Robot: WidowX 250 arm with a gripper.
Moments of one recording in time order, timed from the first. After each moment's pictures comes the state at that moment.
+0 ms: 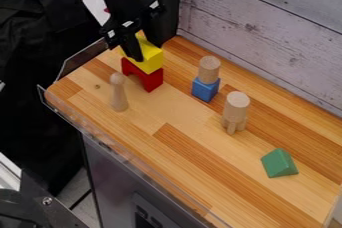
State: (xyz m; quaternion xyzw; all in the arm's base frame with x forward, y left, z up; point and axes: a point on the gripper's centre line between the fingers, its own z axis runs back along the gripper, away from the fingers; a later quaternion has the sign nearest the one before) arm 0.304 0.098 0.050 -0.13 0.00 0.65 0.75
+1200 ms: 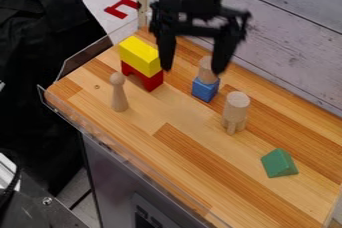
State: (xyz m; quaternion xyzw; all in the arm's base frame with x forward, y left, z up) arm 0.248 -0.027 0.107 0.03 0.10 0.31 0.95
